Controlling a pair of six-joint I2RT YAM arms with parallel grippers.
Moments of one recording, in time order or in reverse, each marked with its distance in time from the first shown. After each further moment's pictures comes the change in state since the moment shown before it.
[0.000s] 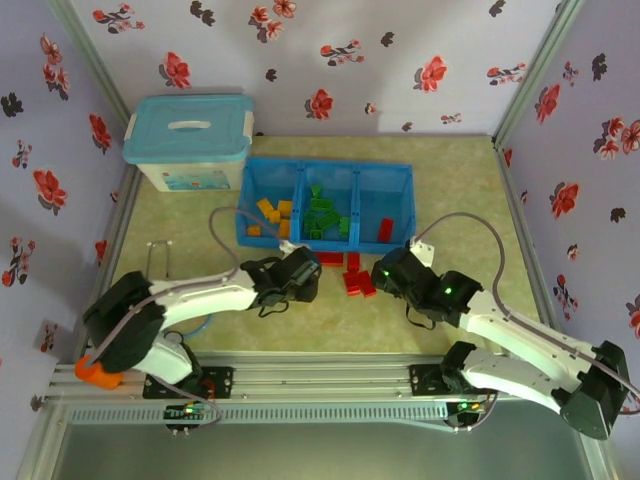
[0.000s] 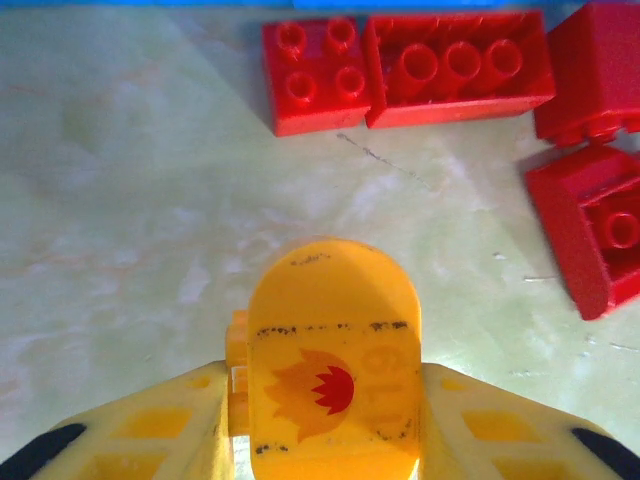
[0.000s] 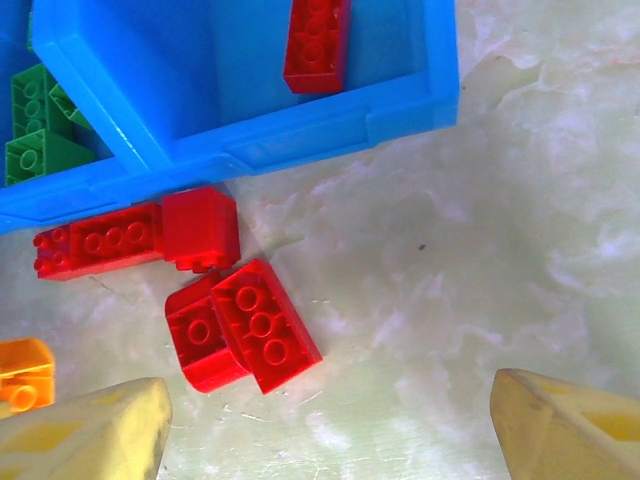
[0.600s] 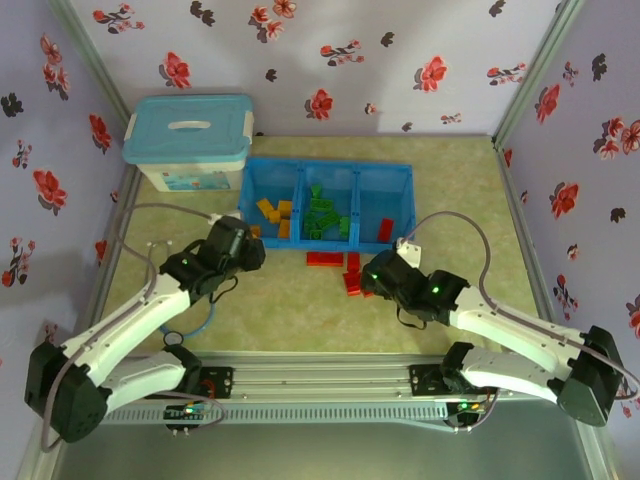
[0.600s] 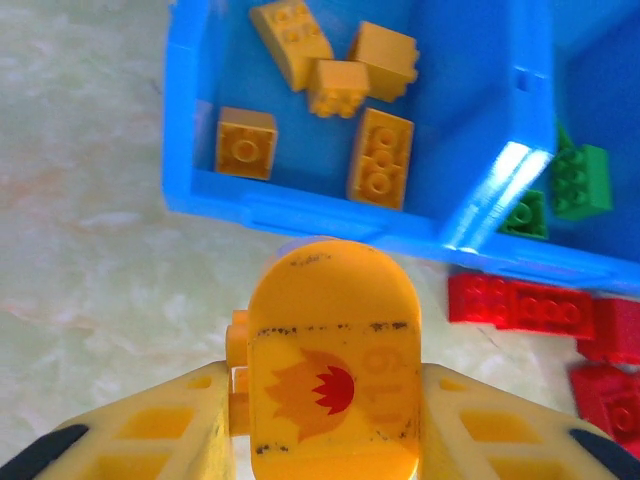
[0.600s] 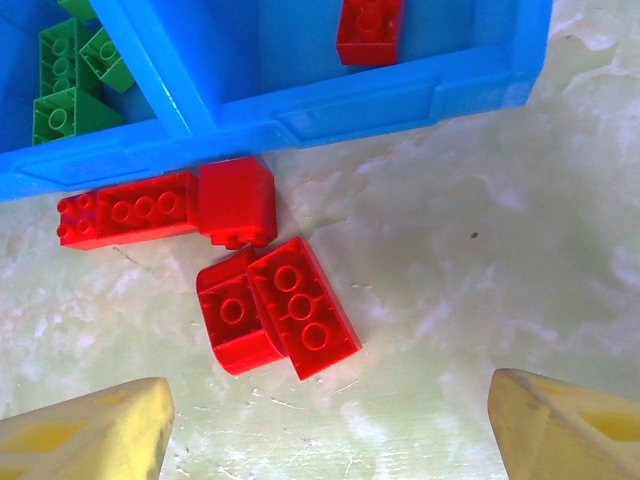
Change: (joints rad) left arm 0.395 -0.354 -0.005 -0.165 0.026 0.119; right arm 0.061 0.070 0.004 0.058 -0.004 0.004
